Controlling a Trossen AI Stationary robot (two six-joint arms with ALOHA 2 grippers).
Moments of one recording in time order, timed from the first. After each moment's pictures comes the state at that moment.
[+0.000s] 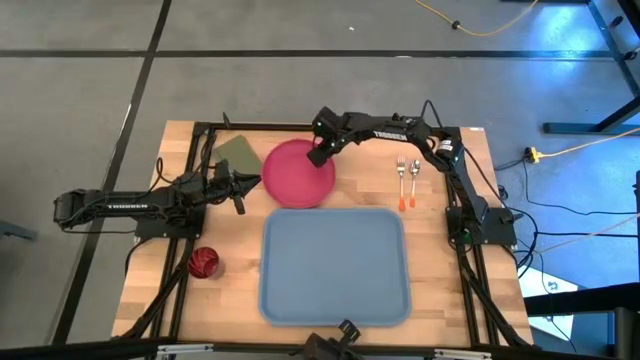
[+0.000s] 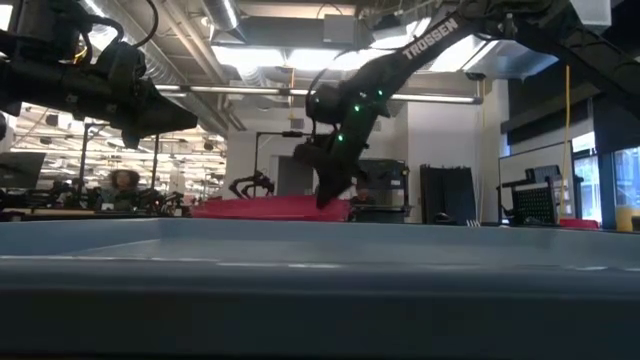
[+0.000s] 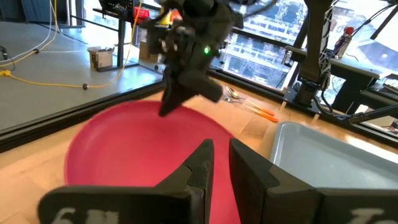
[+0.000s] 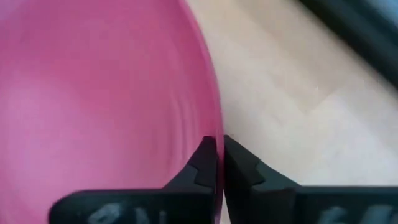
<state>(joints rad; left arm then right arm) 0.22 0.42 0.01 0.37 -0.21 -0.29 -0.49 2.23 1.78 -0.64 -0.02 0.26</state>
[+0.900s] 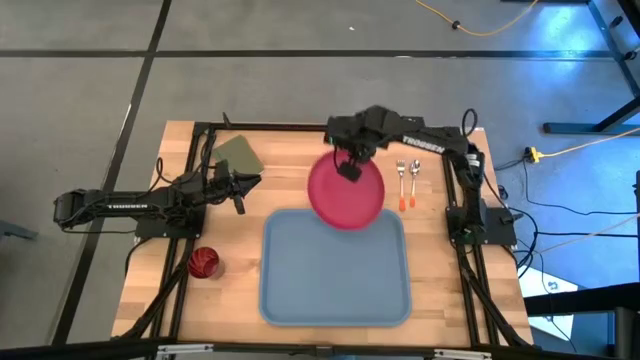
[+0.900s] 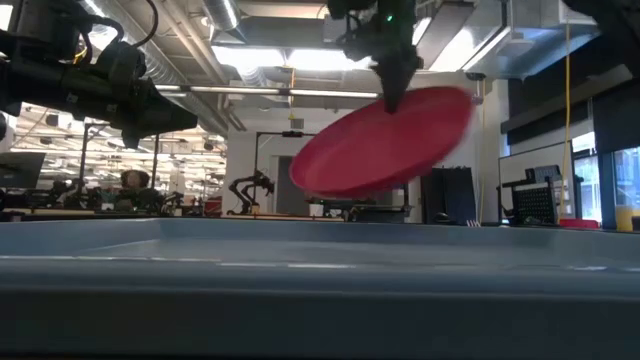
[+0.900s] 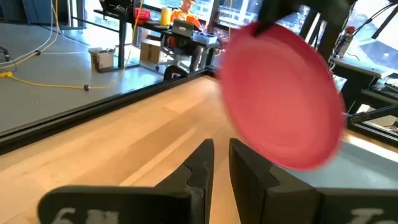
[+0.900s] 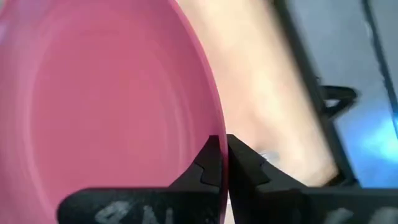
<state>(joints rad) 0.22 0.42 0.01 0.37 -0.22 -0.28 -0.21 1.99 2.08 -1.57 0.28 0.27</state>
